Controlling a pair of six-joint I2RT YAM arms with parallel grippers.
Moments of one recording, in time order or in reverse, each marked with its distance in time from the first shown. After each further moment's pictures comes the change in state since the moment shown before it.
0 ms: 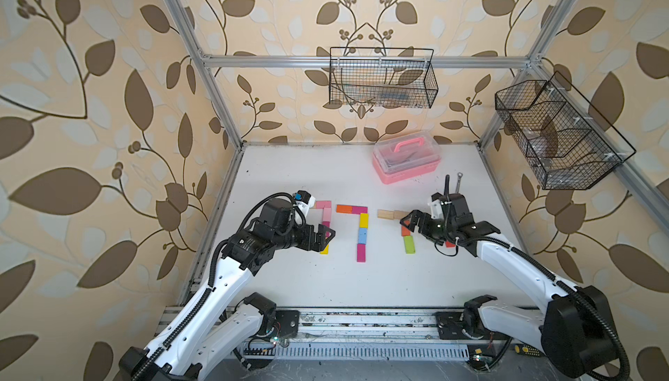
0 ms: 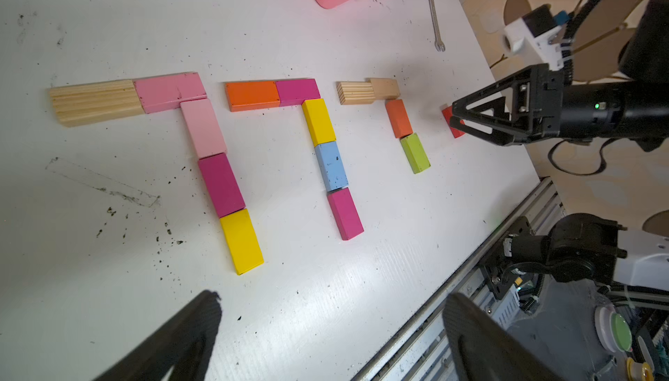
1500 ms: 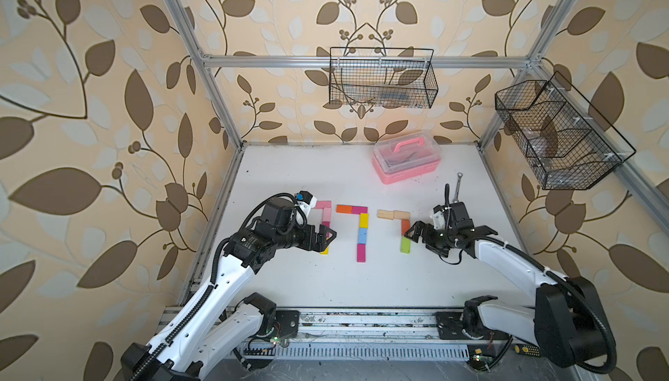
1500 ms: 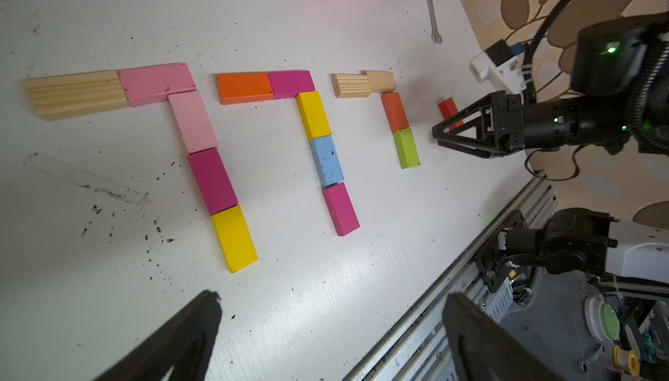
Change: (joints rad) left arm 0.000 0.018 0.000 0.000 0.024 0.001; right arm -0.023 0.010 -0.006 -0.077 0.032 -0.053
